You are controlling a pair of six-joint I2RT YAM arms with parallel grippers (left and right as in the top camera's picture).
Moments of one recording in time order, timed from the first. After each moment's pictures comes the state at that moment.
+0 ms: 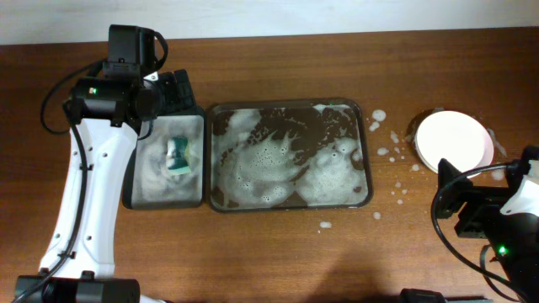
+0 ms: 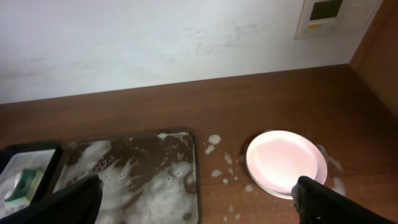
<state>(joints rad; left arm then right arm) -0.11 1.65 1.76 -1.09 -0.13 -0.30 -0.15 0.73 1.45 -1.13 -0.14 0.06</state>
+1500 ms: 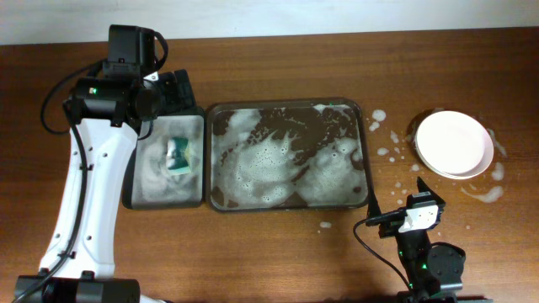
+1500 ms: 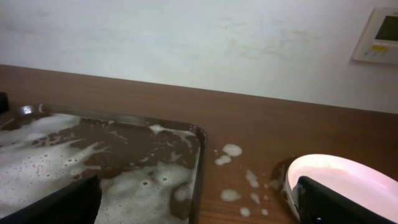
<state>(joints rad) -0.11 1.65 1.76 -1.09 -0.12 -0.30 0.04 0.01 0.01 -0.07 -0.07 -0.08</state>
